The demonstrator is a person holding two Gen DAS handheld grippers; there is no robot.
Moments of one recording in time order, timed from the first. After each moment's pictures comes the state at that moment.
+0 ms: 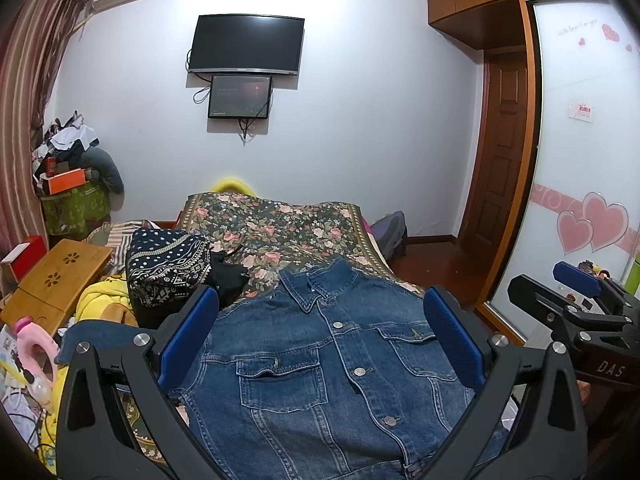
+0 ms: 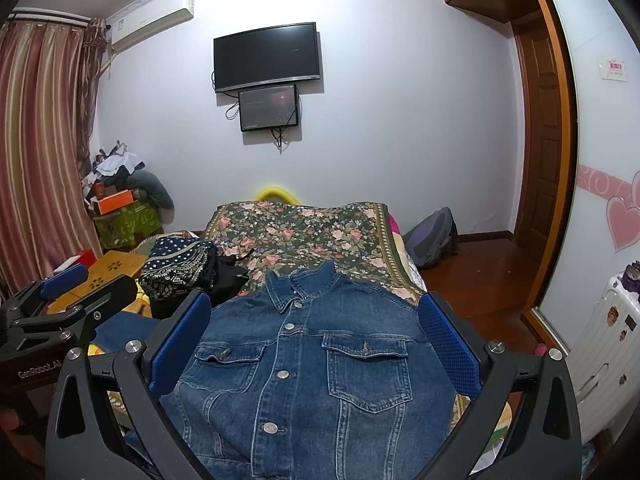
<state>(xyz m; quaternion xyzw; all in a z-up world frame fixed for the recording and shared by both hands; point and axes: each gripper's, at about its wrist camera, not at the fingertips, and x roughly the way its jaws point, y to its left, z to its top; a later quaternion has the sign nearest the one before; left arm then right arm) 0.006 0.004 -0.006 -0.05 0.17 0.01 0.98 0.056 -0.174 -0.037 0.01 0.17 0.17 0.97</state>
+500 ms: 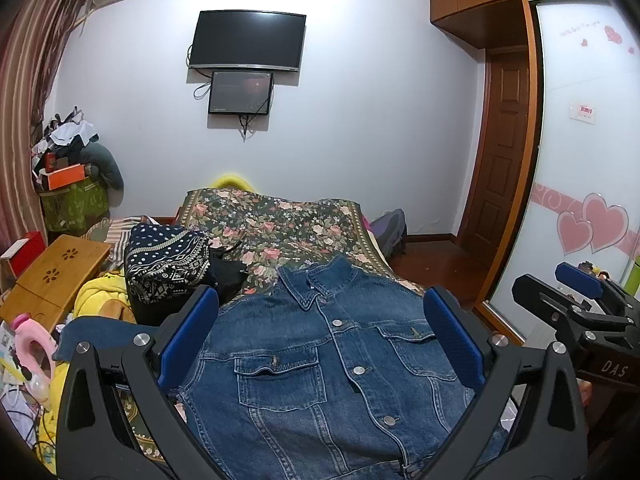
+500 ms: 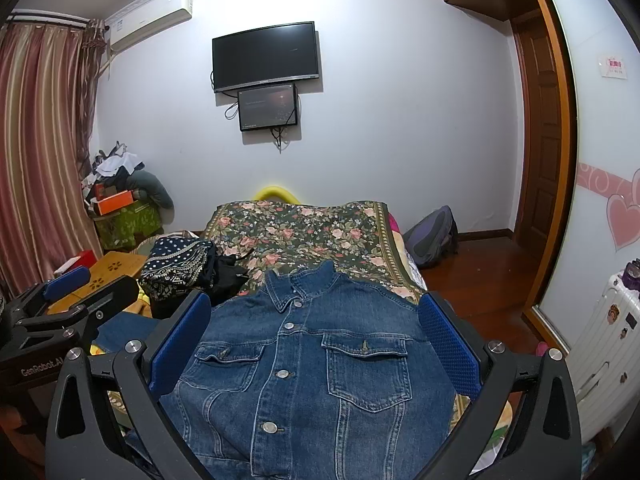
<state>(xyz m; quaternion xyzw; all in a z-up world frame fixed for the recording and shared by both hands) 0.011 0.003 -0.009 -0.06 0.18 0.01 0.98 0.056 -0.176 -0.038 0.01 0.17 0.17 0.97</state>
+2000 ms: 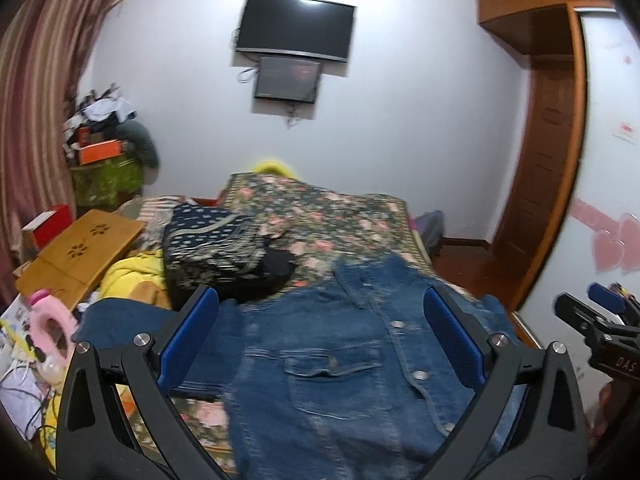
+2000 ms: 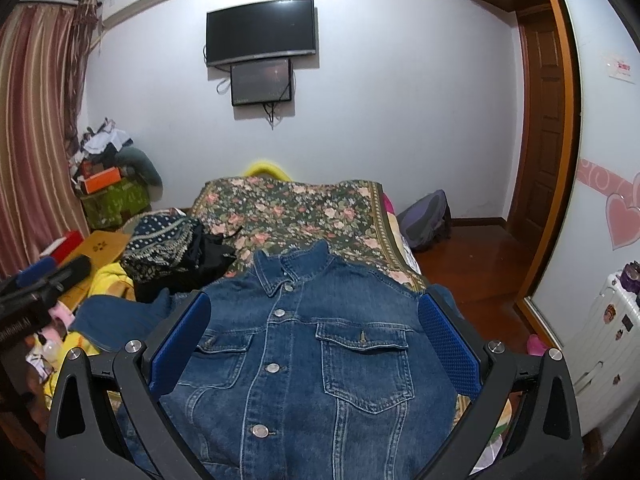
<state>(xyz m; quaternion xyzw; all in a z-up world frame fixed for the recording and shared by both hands) 0.029 0.079 -0.032 -0.09 0.19 0.09 0.97 0.095 -0.155 -0.052 -0.01 0.22 0.15 0.96</state>
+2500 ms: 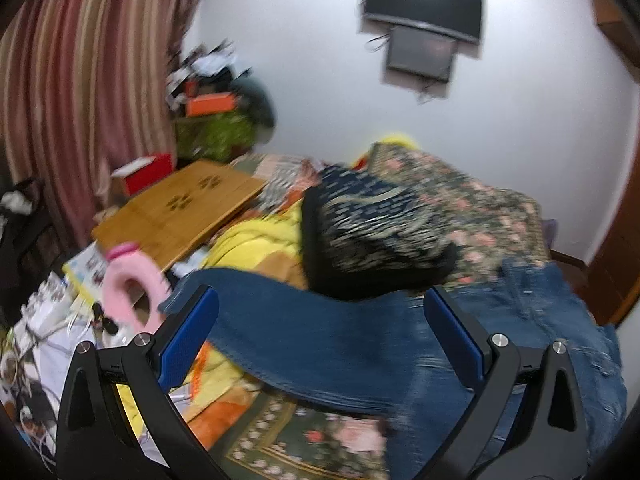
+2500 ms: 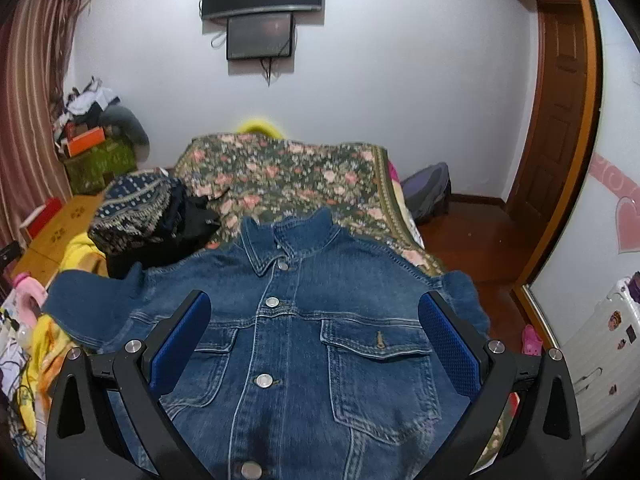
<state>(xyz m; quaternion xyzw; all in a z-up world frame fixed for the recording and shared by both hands) 0.050 0.250 -0.106 -0.14 0.25 0.28 0.91 0.164 -0.121 -0.088 -0.05 0.29 0.13 0.94</state>
